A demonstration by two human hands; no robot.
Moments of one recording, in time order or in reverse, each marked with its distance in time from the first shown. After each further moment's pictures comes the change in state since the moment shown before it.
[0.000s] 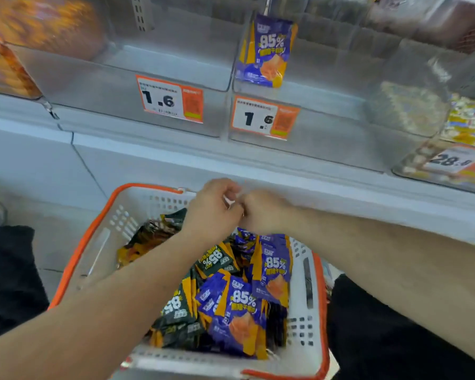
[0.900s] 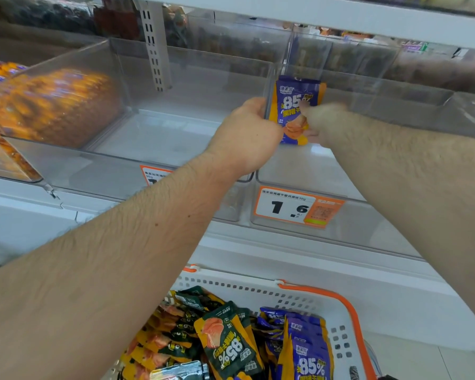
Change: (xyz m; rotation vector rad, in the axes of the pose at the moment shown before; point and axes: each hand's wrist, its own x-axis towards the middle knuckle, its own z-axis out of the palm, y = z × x) left_hand 0.193 0.119 -0.081 -0.125 0.044 0.034; right_hand 0.140 0.094 -0.215 1.098 0.722 0.498
